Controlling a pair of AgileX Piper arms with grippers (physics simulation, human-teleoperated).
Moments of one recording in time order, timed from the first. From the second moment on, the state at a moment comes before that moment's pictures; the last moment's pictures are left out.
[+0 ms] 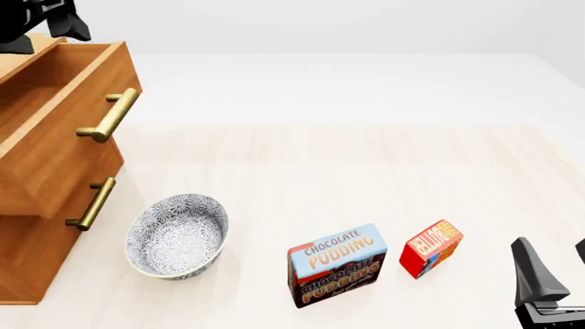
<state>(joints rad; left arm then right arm) 0.02 1.40 -1.69 1.03 -0.22 0.00 0.00 0.00 0.00 0.00</state>
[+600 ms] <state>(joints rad) 0.02 1.44 -1.62 0.97 -0.21 0.00 0.00 0.00 0.00 0.00</state>
